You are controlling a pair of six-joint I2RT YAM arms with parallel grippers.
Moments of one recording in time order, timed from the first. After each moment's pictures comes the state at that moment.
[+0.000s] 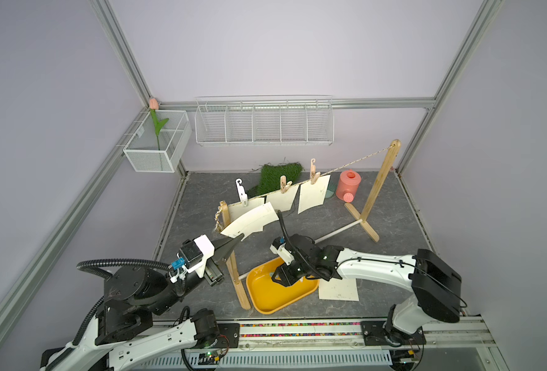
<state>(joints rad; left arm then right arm) -1.19 0.47 1.06 -0.40 -0.19 0.31 1.09 1.63 0.99 -0.27 -0.29 0.51</state>
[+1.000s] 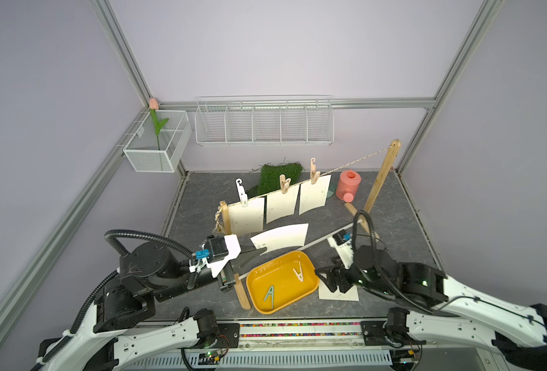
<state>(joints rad) -1.19 0.70 1.29 -0.64 0.11 0.23 1.19 0.78 0.93 -0.81 0.27 0.62</state>
